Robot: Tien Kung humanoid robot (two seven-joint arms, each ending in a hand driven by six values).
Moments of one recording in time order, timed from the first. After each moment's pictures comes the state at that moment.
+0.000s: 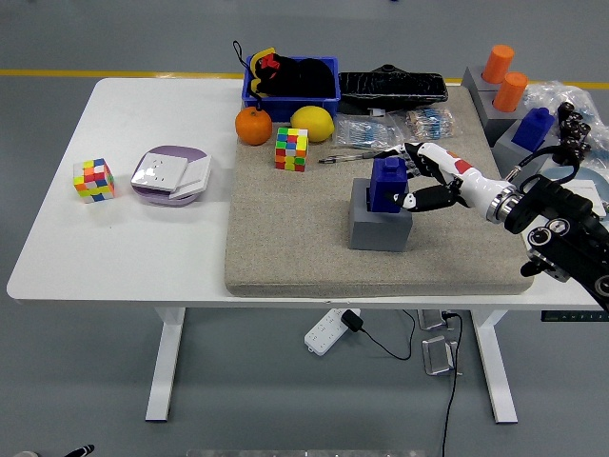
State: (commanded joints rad) left arm -0.15 0.24 -0.44 -0.25 0.06 -0.05 0.12; right arm 0.77 -0.34 0.57 0.93 -1.07 0.04 0.22
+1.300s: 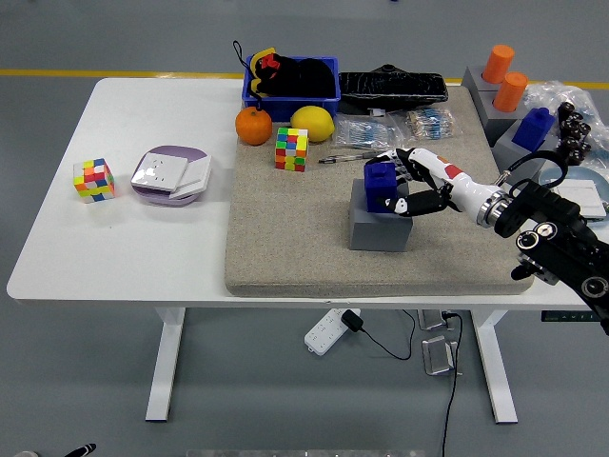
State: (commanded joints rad) left arm -0.15 0.23 -0.43 -0.25 0.06 -0.05 0.12; right arm 0.78 -0.31 0.54 0.89 -1.06 0.03 0.24
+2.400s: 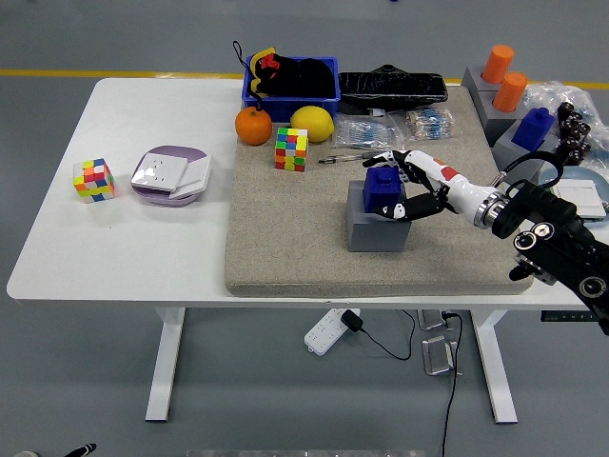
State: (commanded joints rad) left arm -0.15 0.23 -0.43 -0.25 0.06 -0.05 0.12; right arm 0.78 -0.30 0.53 0.89 -1.06 0.04 0.23
